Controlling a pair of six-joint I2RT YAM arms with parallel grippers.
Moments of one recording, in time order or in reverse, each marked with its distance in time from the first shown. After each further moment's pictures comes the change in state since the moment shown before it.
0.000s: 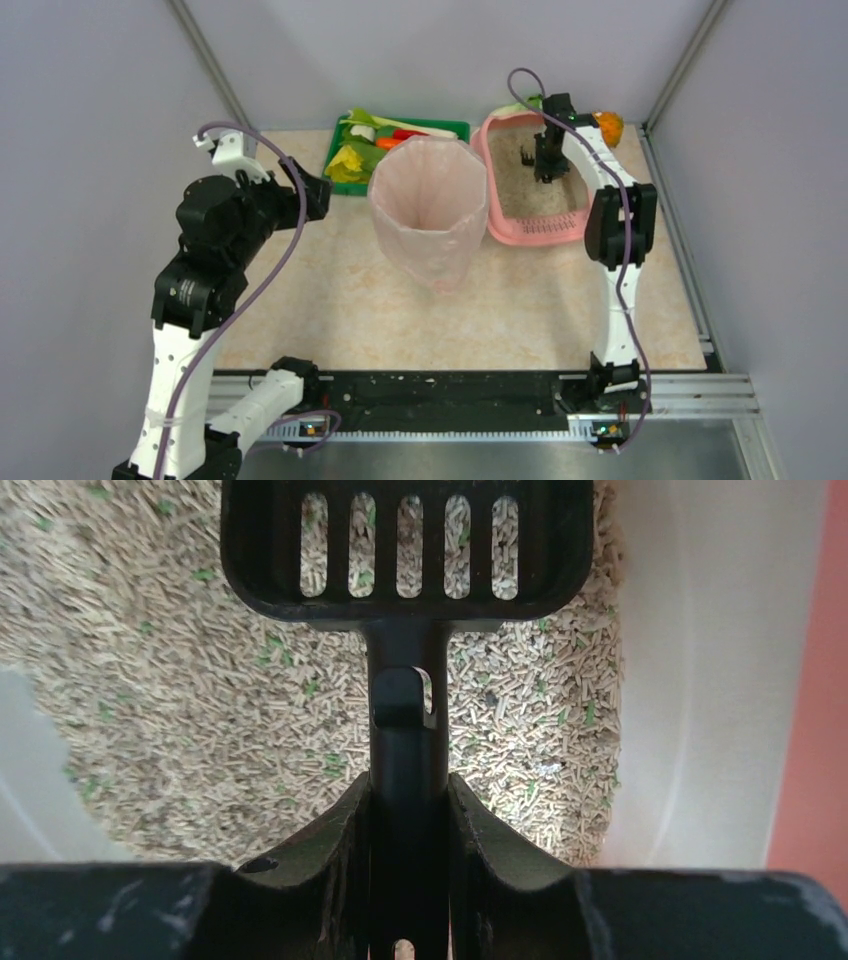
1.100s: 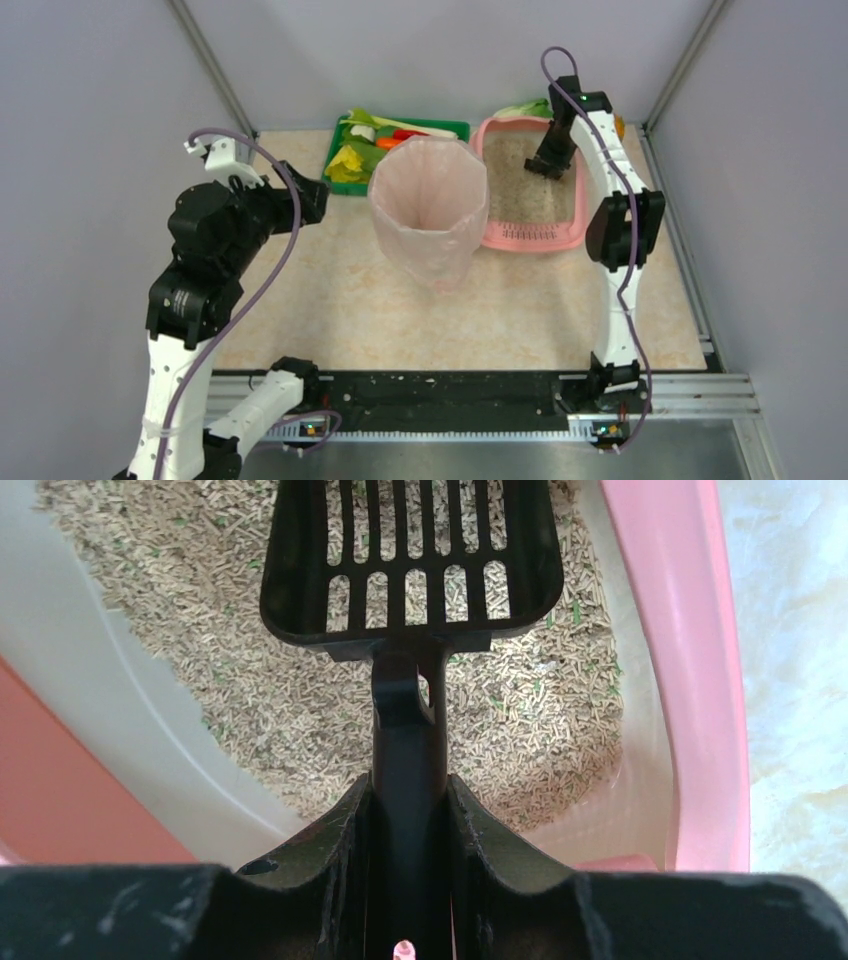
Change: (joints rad) left arm 0.000 -0.027 0.000 0.000 0.005 -0.019; right arm 0.014 -0.062 0.153 -0.296 -0.017 0.411
